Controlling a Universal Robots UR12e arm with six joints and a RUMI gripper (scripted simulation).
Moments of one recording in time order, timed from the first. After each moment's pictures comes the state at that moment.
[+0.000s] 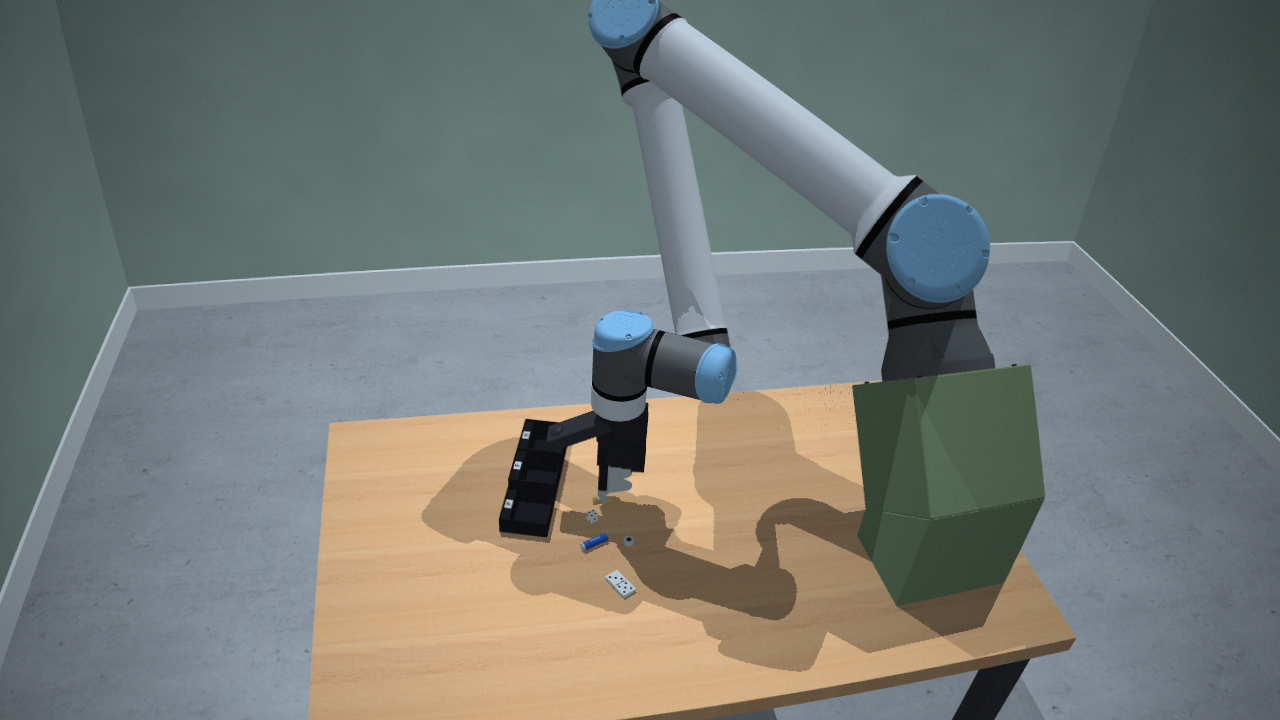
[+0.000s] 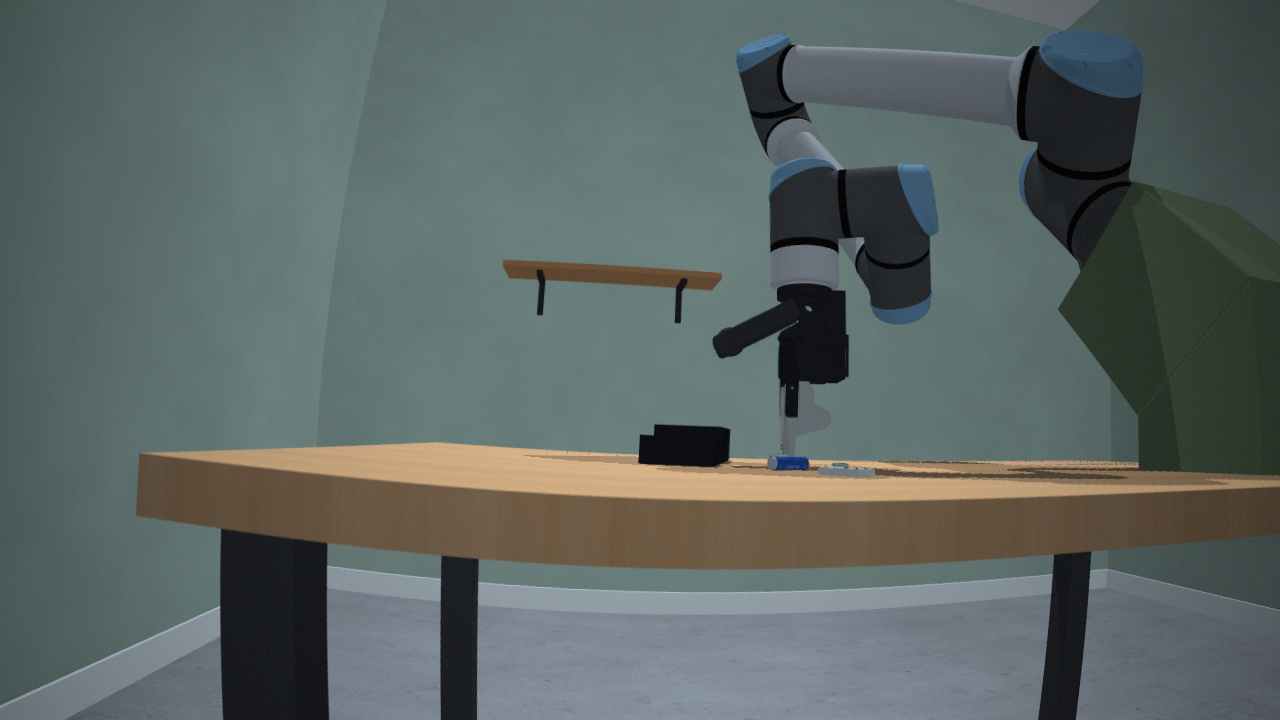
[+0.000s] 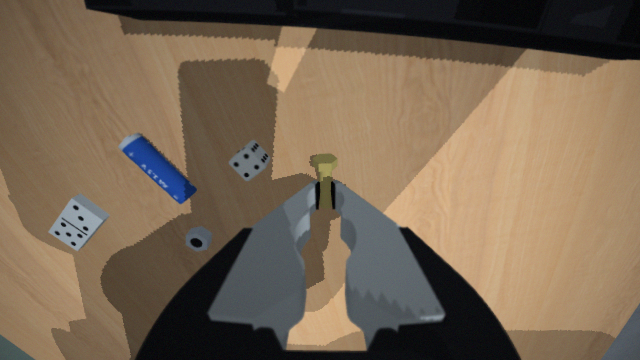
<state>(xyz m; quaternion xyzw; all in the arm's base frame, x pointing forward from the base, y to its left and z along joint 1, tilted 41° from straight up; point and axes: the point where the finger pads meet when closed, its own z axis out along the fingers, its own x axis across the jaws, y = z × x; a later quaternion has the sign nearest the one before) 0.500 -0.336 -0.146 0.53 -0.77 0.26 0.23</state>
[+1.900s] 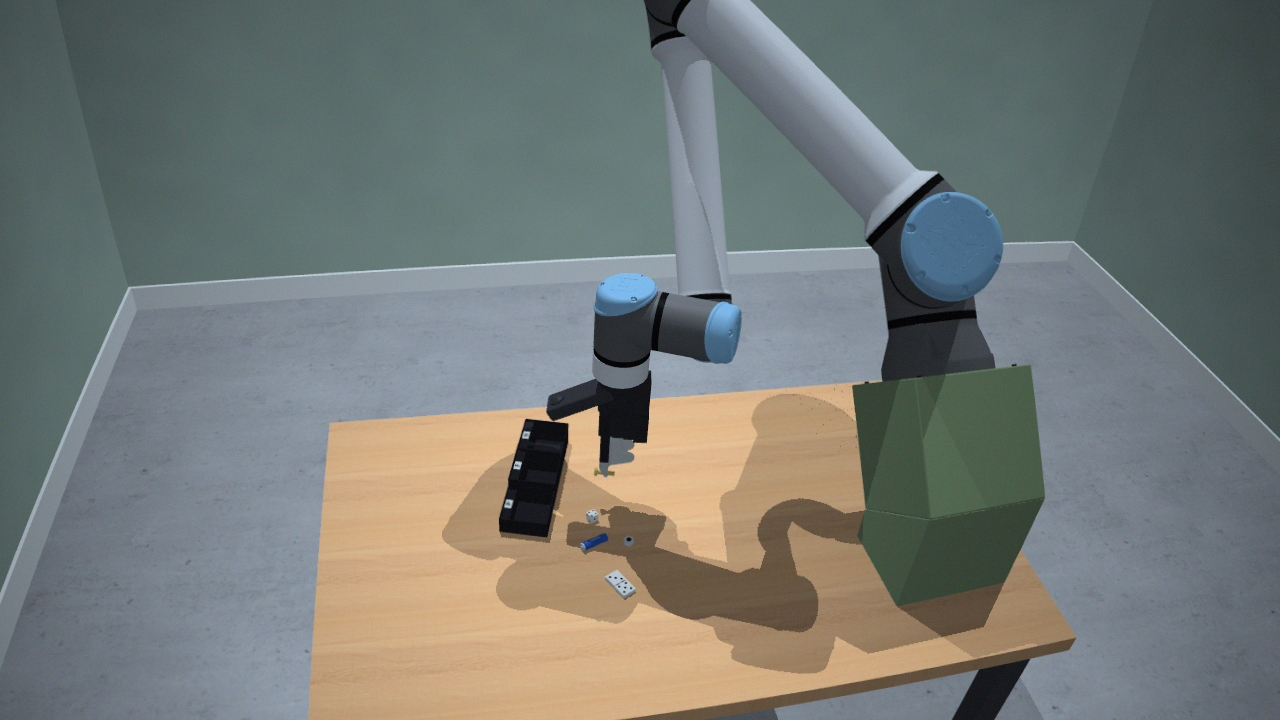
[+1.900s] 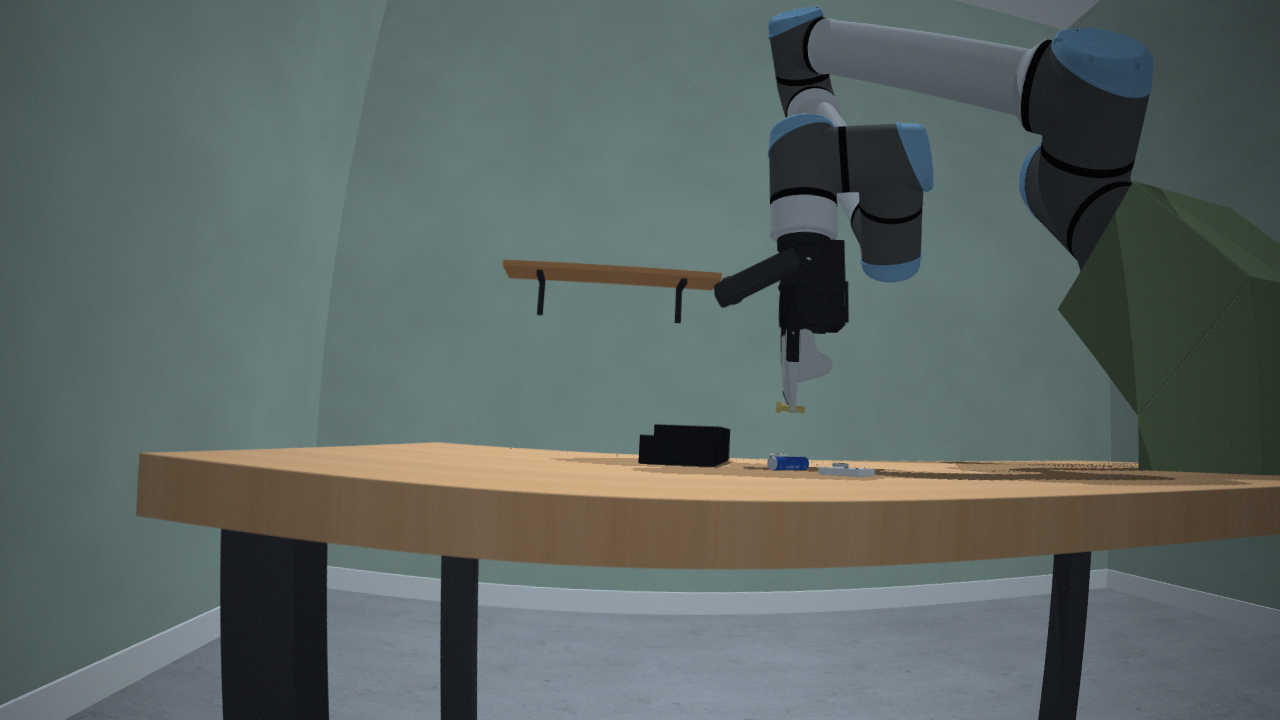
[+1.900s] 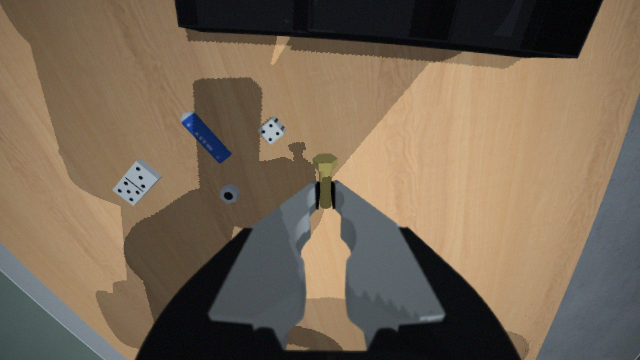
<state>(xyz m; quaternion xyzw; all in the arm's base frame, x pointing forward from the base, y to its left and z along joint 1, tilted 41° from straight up) 0.506 -0.293 -0.095 0.53 -0.77 0.26 0.23</state>
